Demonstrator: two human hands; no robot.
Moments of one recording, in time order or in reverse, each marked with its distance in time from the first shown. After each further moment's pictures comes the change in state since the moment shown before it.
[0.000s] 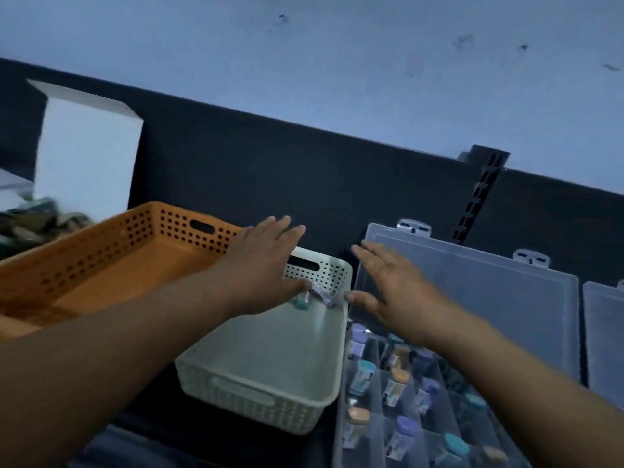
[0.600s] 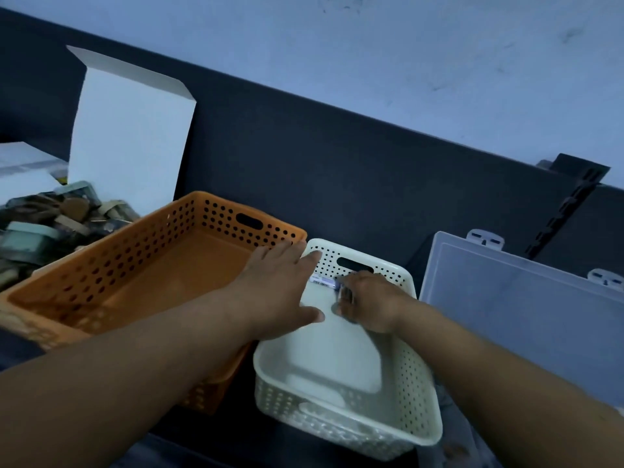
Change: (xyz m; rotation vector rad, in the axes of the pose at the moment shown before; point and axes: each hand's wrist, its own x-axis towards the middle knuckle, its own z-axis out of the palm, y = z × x) left_hand -0.019 -0.079 0.015 -0.047 -0.169 0.031; right_hand 0.101 -0.069 0.068 -0.007 -0.338 0.153
